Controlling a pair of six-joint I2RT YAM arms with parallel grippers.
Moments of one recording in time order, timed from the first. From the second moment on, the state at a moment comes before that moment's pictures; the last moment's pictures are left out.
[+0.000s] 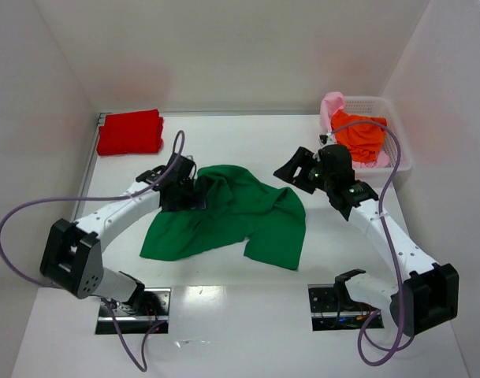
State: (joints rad) left arm -0.45 1.42 1.01 -0.67 -0.07 -0.53; right arm 0.31 1.12 0.88 -0.28 -0.24 0.74
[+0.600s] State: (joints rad) left arm -0.45 1.28 0.96 -0.72 0.14 -0.63; right arm 0.31 1.16 0.92 -0.26 -0.23 0.74
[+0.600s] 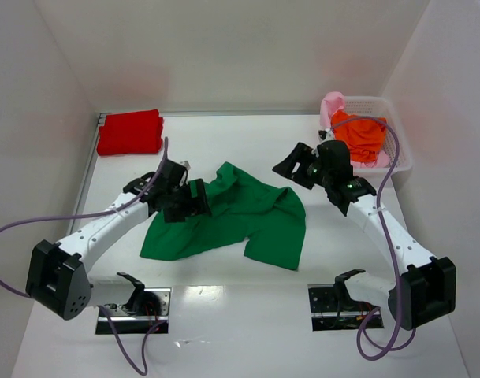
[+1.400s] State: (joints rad) left arm -0.35 1.45 0.81 -0.40 -0.13 -0.95; right arm 0.31 1.14 0.93 -0.26 -0.22 0.73
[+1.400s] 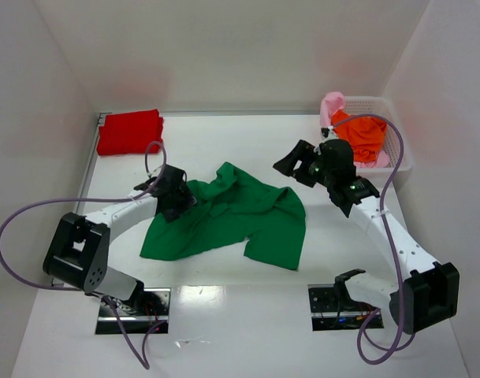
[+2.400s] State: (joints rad) left arm -0.31 1.57 0.85 -0.33 -0.16 -0.95; right arm 0.31 1.11 0.93 -0.26 -0.21 0.73
